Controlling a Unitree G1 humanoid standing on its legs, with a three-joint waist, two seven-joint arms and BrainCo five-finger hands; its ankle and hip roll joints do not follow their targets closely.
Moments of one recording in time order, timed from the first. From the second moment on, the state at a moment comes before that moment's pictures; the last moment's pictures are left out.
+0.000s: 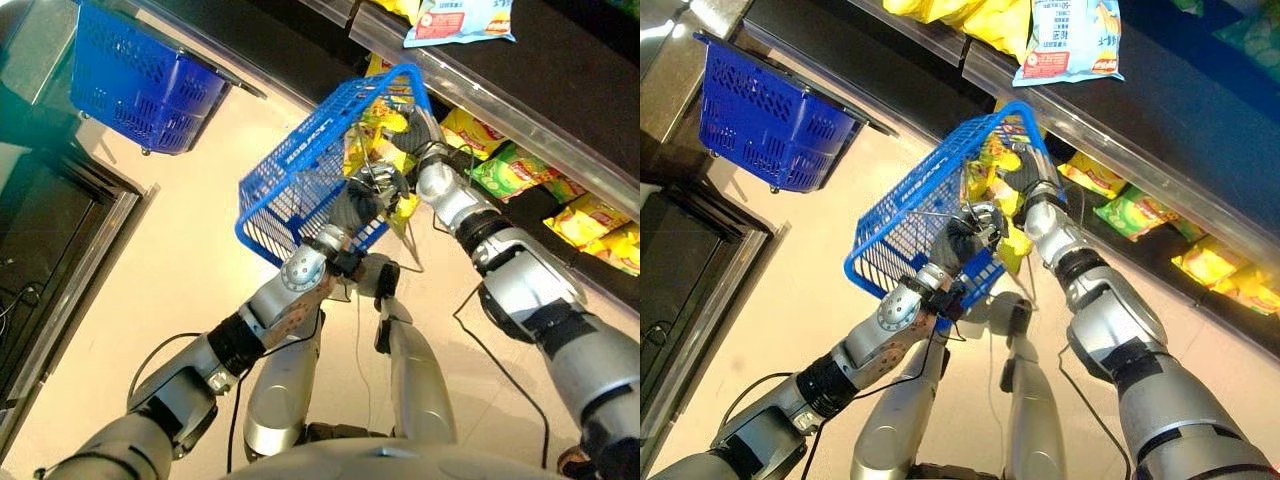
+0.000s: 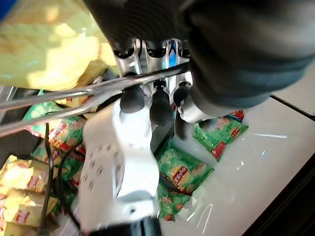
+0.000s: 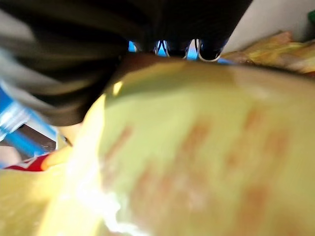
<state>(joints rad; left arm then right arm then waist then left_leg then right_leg) -0.56 0.29 -0.77 0.01 -0.72 -0.22 0.17 -1.16 -0.32 0.60 1.17 -0.06 -0.09 -0.39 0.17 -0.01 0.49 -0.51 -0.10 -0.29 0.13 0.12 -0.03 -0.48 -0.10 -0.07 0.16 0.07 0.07</state>
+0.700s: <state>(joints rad) -0.59 0.29 -0.78 0.01 -0.77 -0.19 0.15 -1.19 -0.24 0.60 1.30 0.03 -0.08 -0.35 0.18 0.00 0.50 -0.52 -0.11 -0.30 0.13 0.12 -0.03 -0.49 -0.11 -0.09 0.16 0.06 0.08</state>
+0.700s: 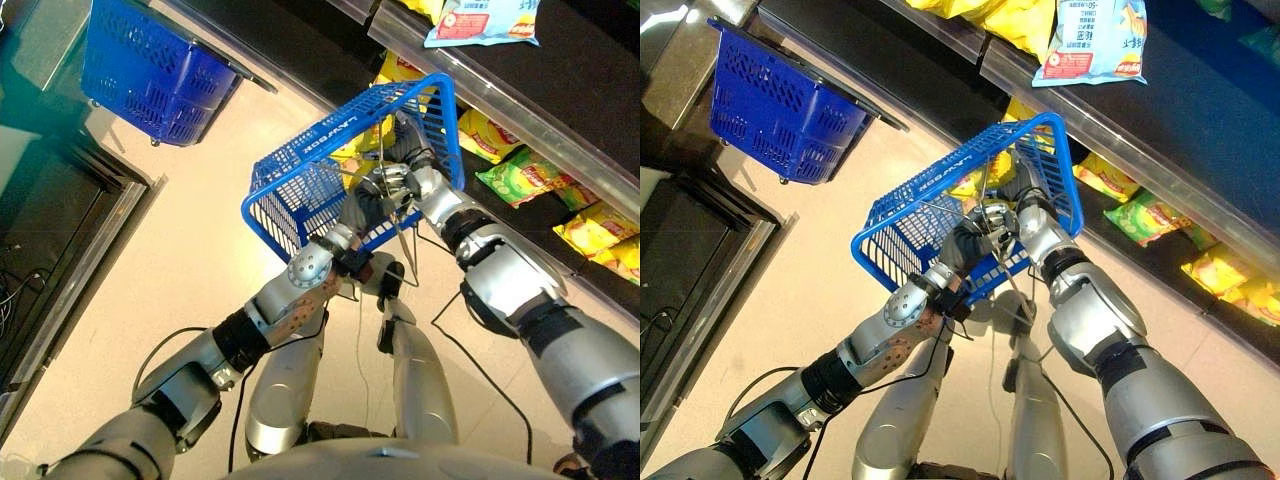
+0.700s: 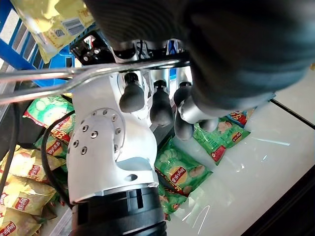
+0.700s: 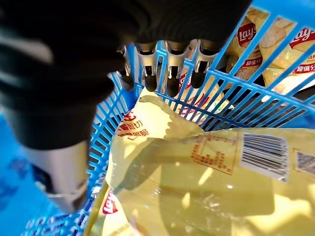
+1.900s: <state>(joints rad) -0.01 0.31 -0.08 0.61 -0.36 -0.17 0.23 -0.02 -0.27 0.00 0.76 0.25 -0.26 -0.10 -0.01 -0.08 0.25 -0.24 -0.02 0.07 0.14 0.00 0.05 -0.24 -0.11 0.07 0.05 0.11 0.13</state>
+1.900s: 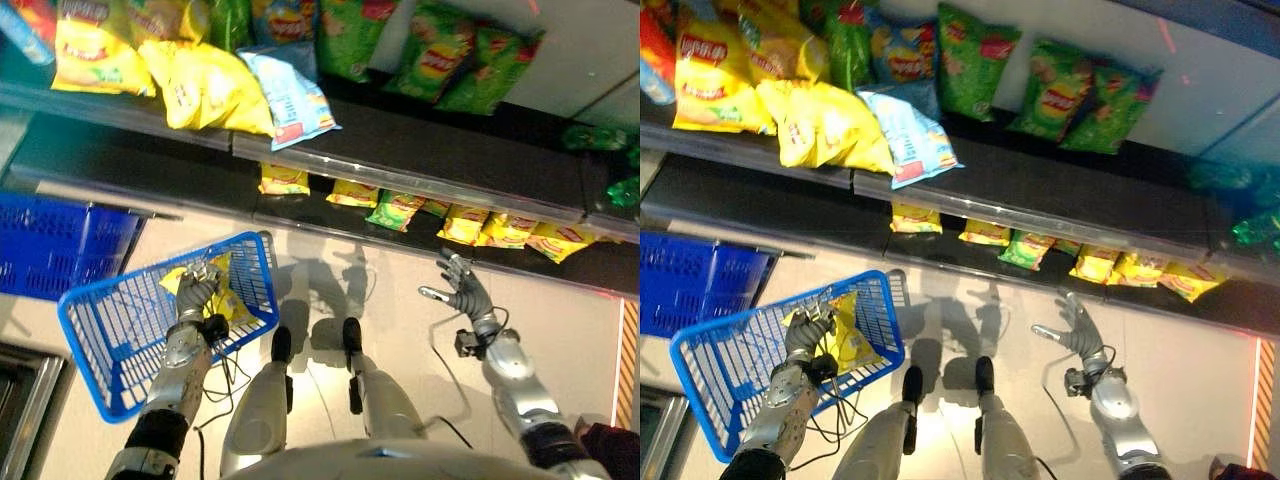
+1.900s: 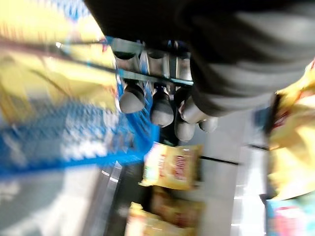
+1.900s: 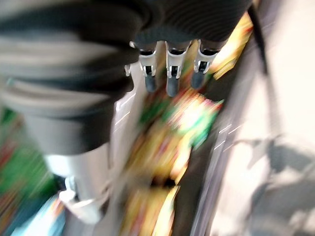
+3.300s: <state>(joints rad) -0.03 0.20 -0.09 1.25 -0.10 -0.12 0.12 -0.07 -0.24 0.14 1.24 0.21 -0.12 -0.10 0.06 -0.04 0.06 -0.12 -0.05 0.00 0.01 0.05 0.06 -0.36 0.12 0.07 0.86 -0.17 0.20</state>
